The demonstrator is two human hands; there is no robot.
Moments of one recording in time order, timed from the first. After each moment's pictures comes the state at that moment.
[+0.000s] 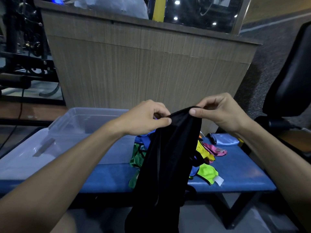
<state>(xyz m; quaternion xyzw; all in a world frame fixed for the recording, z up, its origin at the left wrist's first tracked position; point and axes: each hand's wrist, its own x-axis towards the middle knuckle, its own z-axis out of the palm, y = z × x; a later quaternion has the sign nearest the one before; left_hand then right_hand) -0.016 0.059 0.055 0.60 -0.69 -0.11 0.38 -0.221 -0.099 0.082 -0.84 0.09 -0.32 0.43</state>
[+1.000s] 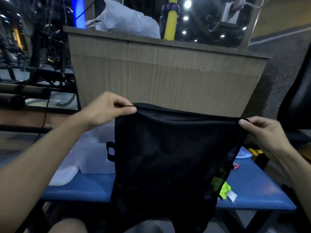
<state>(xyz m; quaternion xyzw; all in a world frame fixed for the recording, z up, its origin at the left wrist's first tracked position) 0.070 0.136 0.086 0.69 -0.55 -0.08 0.47 -0.281 -0.168 0.049 -0.70 0.20 -0.48 0.48</state>
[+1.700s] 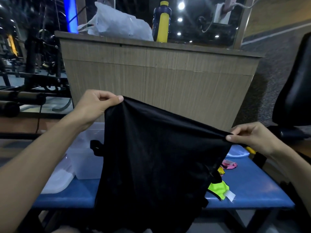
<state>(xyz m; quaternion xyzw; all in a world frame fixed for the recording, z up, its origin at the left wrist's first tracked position) 0.088 0.117 0.085 0.63 -0.43 -0.05 0.65 -0.287 -0.185 0.042 -0.81 0.22 -0.32 0.44</state>
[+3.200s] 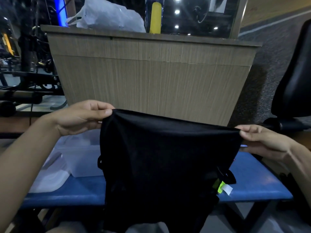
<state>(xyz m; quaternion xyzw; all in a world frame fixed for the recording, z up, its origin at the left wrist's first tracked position) 0.097 0.136 0.073 0.58 -0.54 -0.36 0.49 -0.322 -0.205 0.027 -0.69 0.17 -0.17 0.68</state>
